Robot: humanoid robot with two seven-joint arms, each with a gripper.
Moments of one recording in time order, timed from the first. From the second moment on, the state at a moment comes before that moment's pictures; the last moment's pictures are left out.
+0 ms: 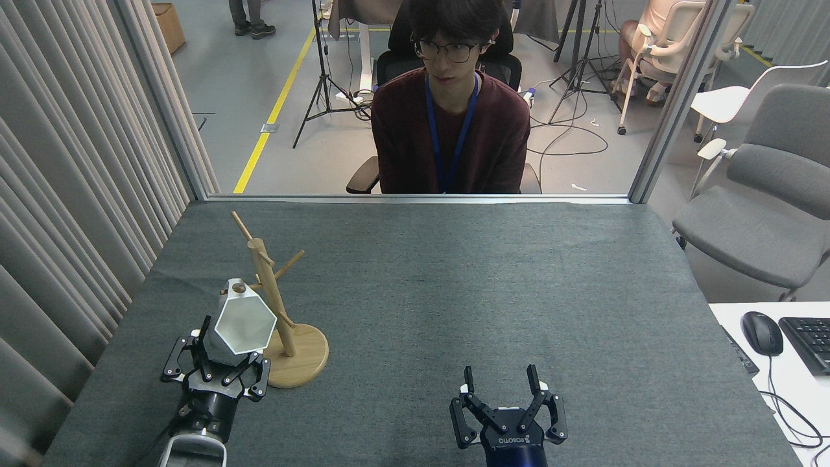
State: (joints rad) left arm -0.15 0.02 0.15 -1.24 -2.08 0.00 0.36; right arm 0.08 0.21 0.20 -1.45 1.64 0.13 -0.32
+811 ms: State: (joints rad) left arm -0.01 0.02 0.15 -1.30 -1.97 -0.04 0.35; right arm 0.10 0.19 0.20 -1.46 1.64 0.12 -0.32
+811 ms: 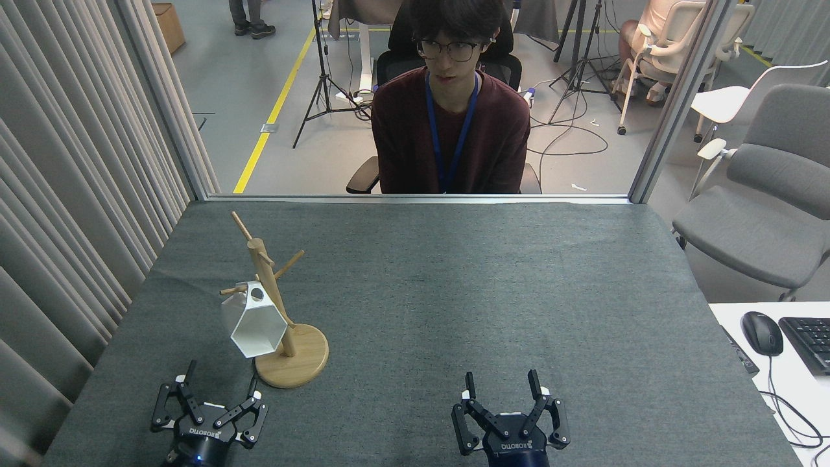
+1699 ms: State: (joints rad) left arm 0.19 -0.03 0.15 -1.59 -1.56 -0.21 0.27; right arm 0.21 0.06 0.09 -1.55 1.62 0.09 -0.33
